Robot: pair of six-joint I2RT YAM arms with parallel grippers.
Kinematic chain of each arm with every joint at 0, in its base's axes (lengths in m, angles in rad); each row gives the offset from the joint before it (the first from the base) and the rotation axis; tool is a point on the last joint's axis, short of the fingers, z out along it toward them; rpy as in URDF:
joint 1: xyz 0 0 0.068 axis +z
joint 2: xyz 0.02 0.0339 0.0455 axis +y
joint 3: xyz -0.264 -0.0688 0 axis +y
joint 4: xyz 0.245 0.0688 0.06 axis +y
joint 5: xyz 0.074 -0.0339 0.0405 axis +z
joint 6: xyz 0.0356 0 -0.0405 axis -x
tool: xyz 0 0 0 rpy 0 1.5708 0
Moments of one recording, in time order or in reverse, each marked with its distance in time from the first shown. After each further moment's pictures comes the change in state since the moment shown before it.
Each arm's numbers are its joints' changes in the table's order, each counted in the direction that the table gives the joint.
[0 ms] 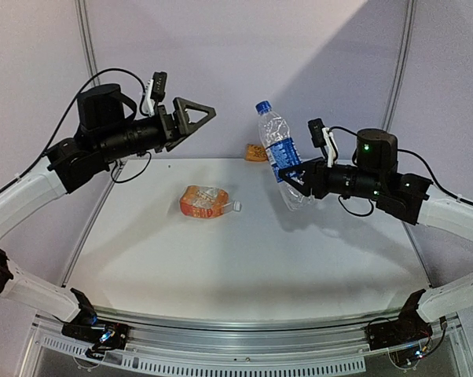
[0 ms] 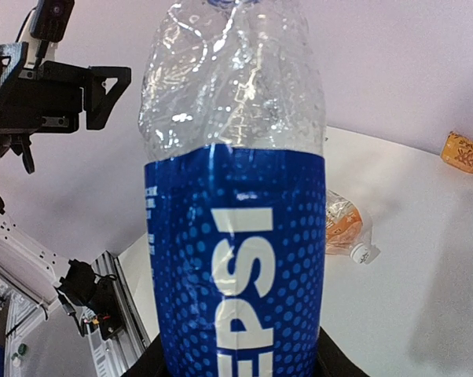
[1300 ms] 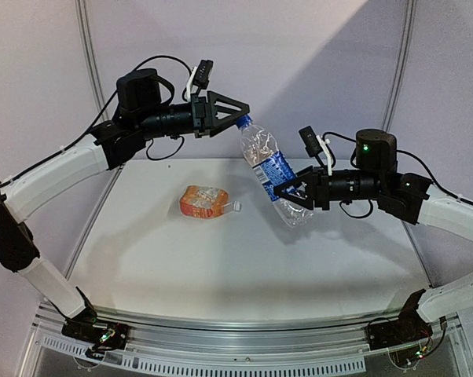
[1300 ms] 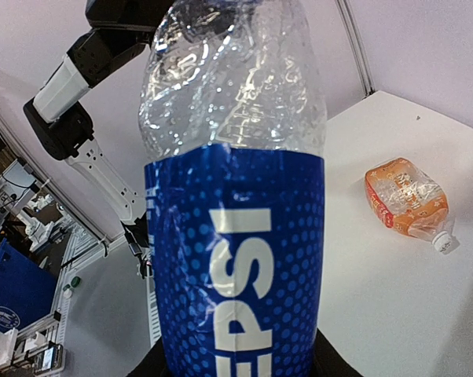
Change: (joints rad) left arm 0.018 0.292 -0.219 -0.163 -0.428 0.020; right arm 0.000 0.000 -0.004 0.028 0.326 0.031
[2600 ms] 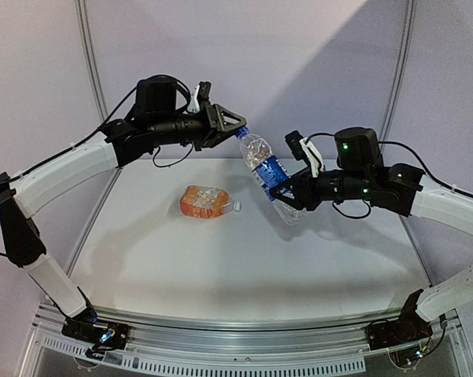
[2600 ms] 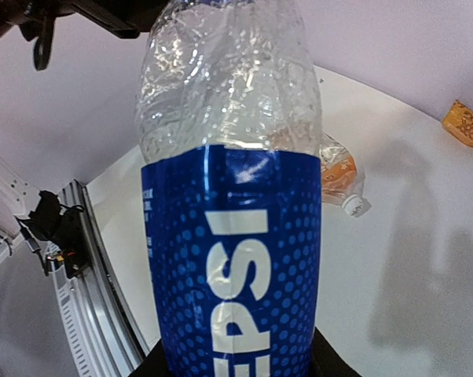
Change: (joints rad) left arm -0.022 0.061 -0.045 0.212 0.318 0.177; right arm 0.068 0.081 -0.124 0.234 -0.375 0.107
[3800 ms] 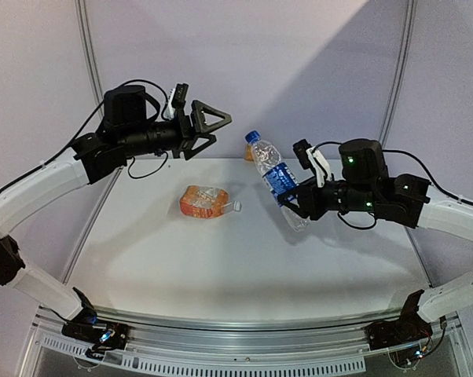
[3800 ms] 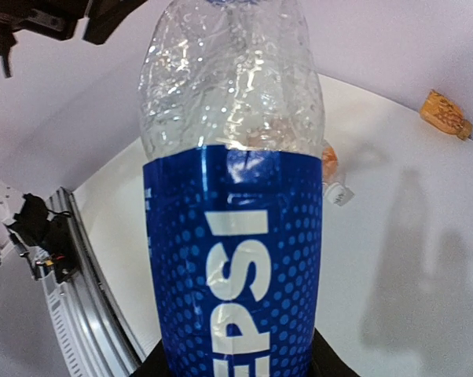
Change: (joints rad) left arm 0.036 -0.214 0.214 -0.067 -0.055 -0.034; right arm 0.047 -0.072 0.089 0.002 -0.147 -0.018
